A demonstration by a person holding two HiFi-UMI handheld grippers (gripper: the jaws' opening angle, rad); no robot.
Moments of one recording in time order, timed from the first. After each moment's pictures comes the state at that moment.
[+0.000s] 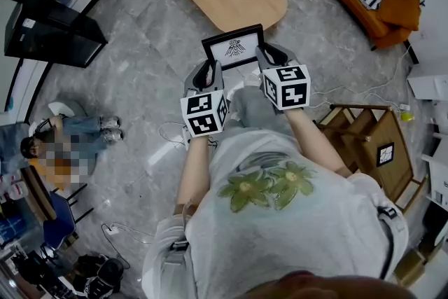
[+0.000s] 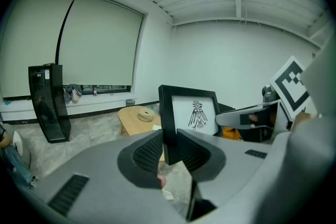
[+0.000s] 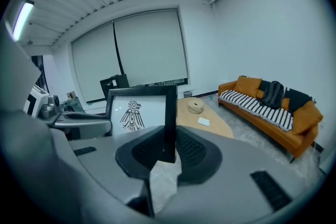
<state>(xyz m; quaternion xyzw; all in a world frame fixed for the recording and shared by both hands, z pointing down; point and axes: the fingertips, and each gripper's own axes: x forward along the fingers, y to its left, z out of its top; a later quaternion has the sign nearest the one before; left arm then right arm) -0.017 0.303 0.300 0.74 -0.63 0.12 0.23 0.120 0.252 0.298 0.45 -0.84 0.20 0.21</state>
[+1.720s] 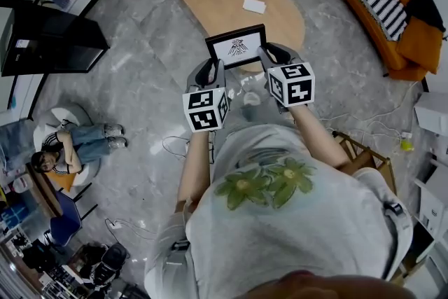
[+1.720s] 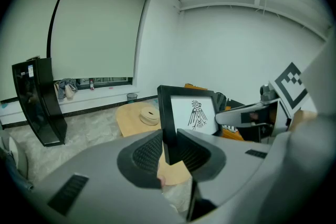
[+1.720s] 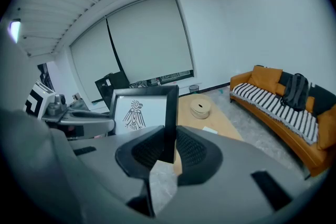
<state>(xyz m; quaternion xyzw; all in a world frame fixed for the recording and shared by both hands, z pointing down) -0.050 0.067 0.352 0.71 -0.63 0.15 0.27 0.083 0.009 0.354 0.39 -0.86 0.24 0.24</state>
